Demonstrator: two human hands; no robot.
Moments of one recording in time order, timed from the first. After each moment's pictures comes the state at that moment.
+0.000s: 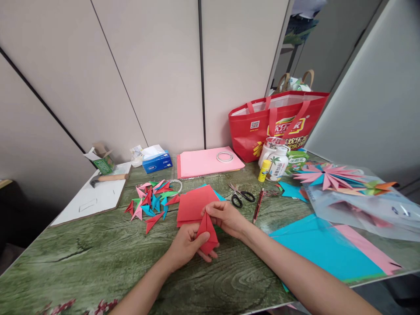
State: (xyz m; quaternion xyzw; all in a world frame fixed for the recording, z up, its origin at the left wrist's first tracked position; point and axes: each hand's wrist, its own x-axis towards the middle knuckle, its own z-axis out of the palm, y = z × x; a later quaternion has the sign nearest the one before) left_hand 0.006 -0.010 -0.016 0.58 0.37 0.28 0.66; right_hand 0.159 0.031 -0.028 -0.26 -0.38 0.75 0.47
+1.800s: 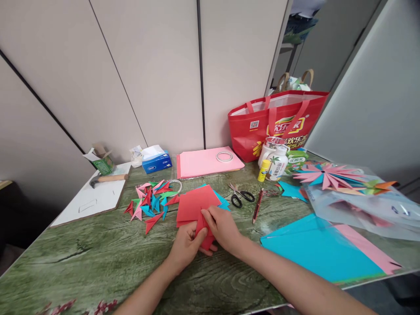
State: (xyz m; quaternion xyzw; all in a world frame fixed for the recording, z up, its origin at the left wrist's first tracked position) left_hand 0.015 -0.012 -0.020 0.57 0.42 0.35 0.61; right_hand 0.142 0.013 -0.032 -0.52 -0.74 0.15 0.40
